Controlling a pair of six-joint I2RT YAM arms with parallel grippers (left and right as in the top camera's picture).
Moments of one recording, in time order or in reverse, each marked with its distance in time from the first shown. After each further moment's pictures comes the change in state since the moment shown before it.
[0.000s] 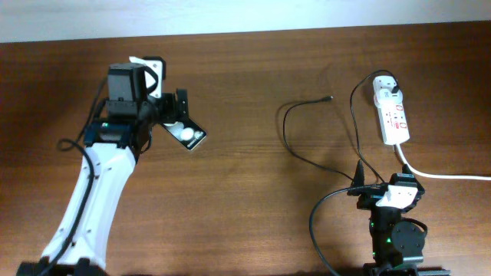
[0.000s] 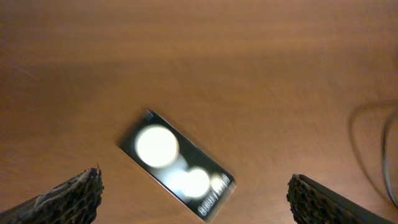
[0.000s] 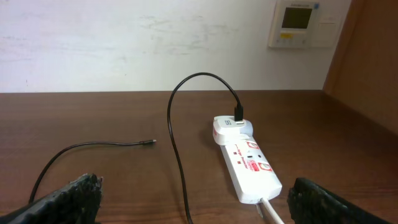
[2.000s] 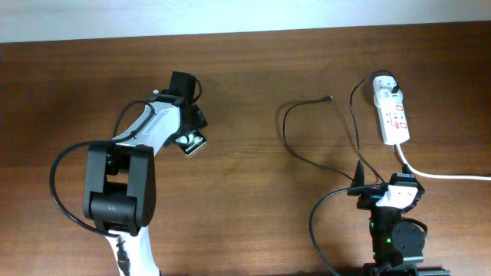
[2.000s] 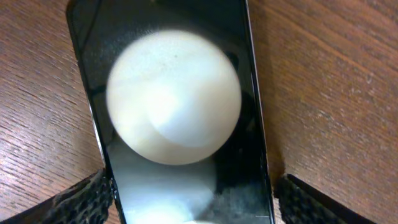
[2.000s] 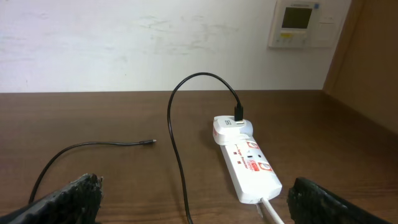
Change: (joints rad) left arm -0.106 0.587 0.164 -0.114 -0.257 -0.611; right arm 0.000 0.000 0.000 0.000 0.000 0.000
